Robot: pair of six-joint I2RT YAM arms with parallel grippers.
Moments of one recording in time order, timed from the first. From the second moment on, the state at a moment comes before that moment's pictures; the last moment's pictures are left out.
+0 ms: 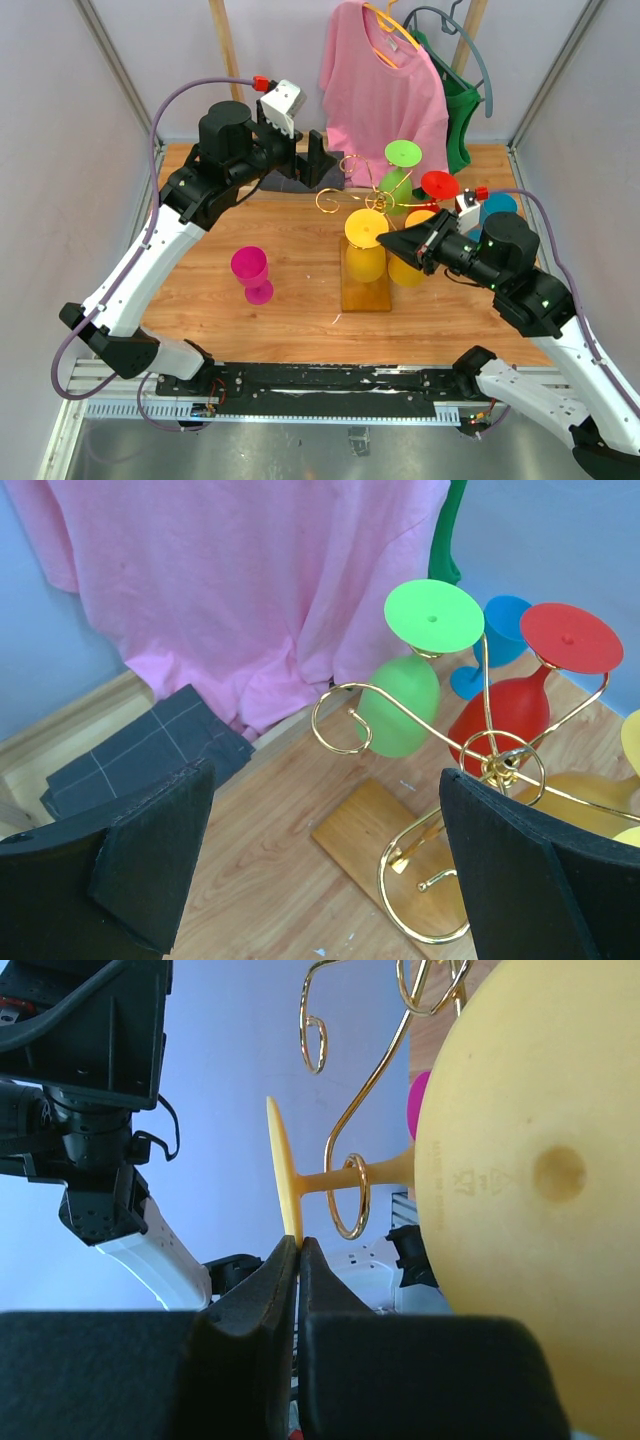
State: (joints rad) left arm -0.62 1.40 1.73 -0.50 0.15 -0.03; right arm 0.65 0.75 1.09 -0.54 -0.21 1.38
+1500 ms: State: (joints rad) left arm -0.62 1.40 1.73 -0.50 0.15 -0.03; right arm 0.71 0.82 1.10 -0.50 -0.14 1.37
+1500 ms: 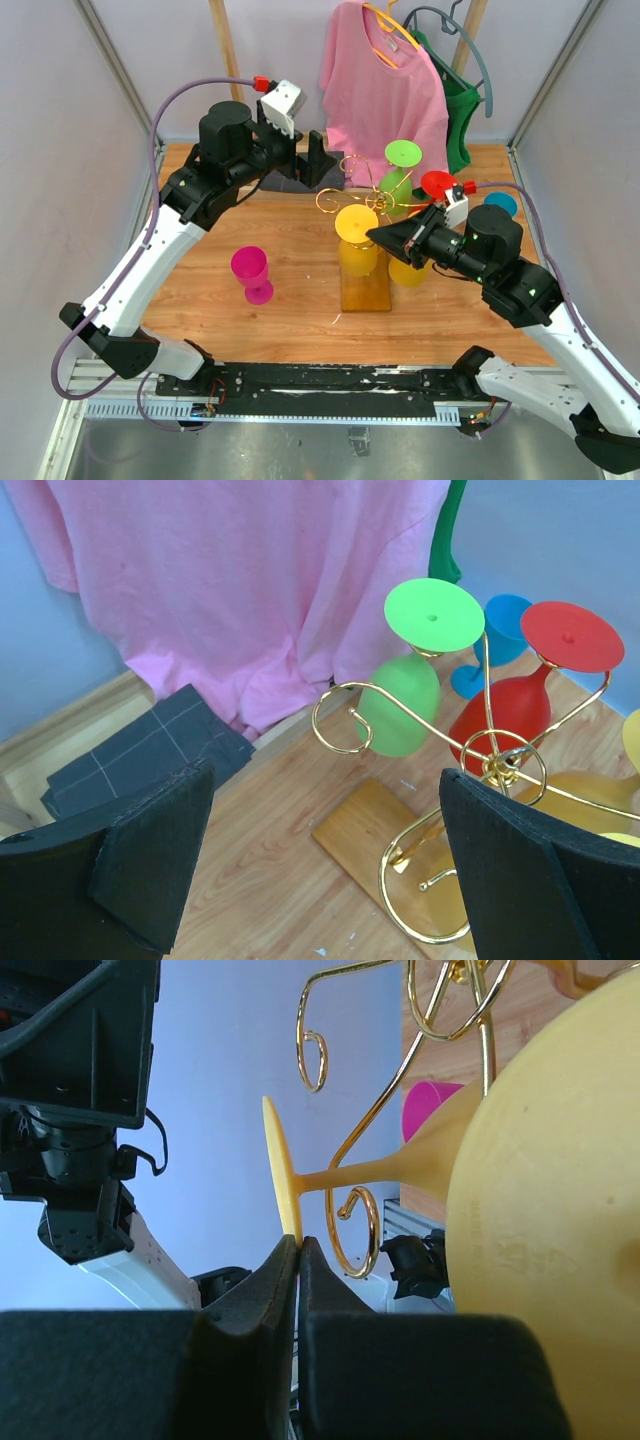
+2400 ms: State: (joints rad) left arm -0.62 1.40 1.73 -0.49 0.15 -0.03; right arm 0.71 0.71 1.12 -0.61 -0.01 1.35
